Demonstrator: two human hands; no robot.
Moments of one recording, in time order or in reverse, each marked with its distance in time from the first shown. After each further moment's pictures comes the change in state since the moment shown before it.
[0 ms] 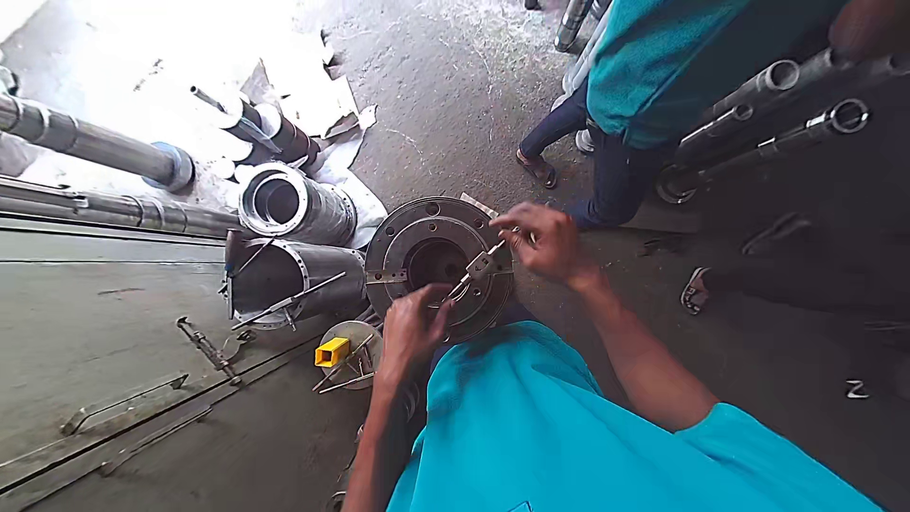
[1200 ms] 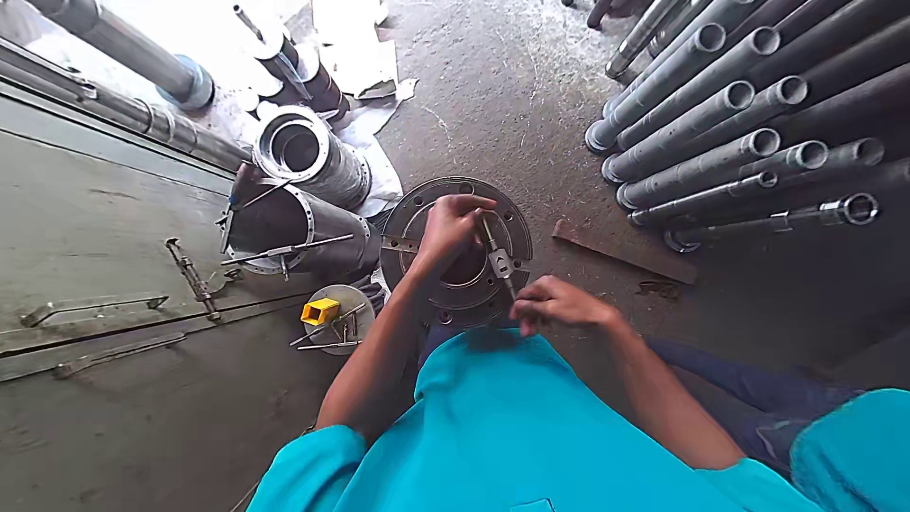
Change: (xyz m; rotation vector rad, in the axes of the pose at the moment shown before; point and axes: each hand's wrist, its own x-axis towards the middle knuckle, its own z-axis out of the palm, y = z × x) left_hand 0.110 0.004 0.002 -0.698 0.066 -0.099; right_hand -0.049 -0.013 0.007 0.557 -0.940 0.442
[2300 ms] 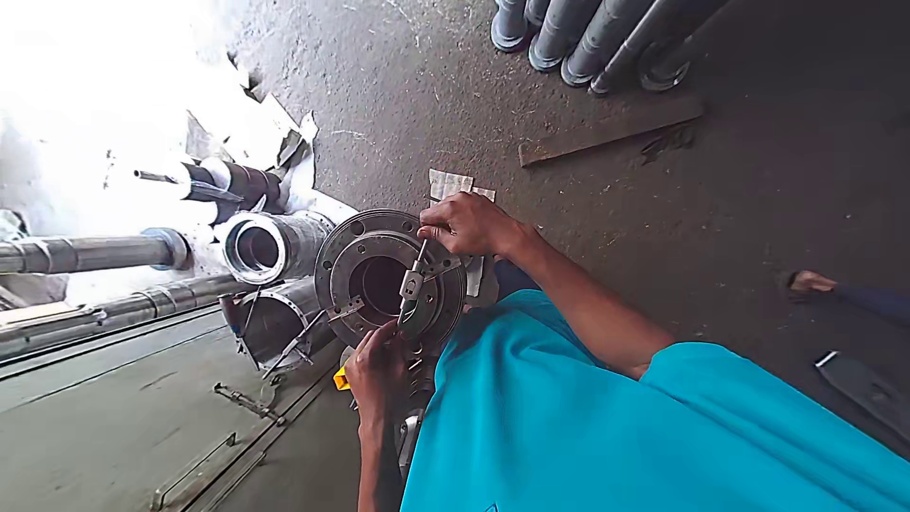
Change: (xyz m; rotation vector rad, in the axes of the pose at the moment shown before) left_hand -0.136 -0.011 0.006 0.974 0.097 0.161; right_hand 0.035 0.004 -0.068 -0.440 0.680 -0.305
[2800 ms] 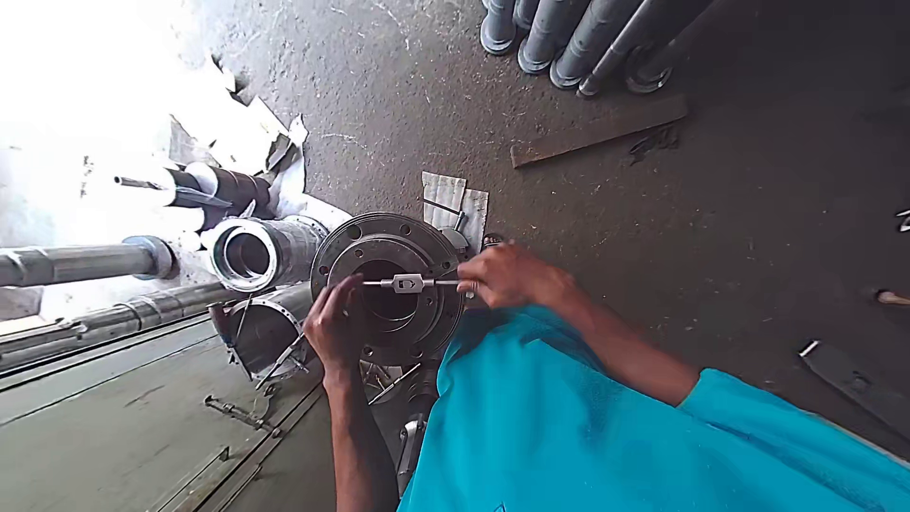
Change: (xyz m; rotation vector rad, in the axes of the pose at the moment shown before) left_hand 0.085 -0.052 0.000 0.047 0.168 0.178; right_hand -0.076 -0.022 0.020 -0.094 -0.159 0.067
